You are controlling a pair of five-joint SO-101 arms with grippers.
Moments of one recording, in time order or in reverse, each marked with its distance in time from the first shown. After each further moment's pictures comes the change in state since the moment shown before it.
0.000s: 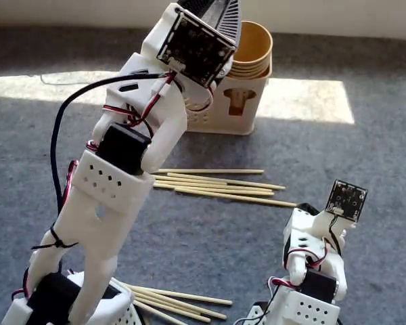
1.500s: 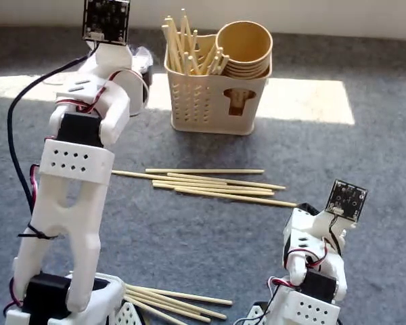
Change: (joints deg) left arm -20.3 0.1 12.1 19.9 19.0; right arm 0.0 0.0 0.0 0.0 0.0
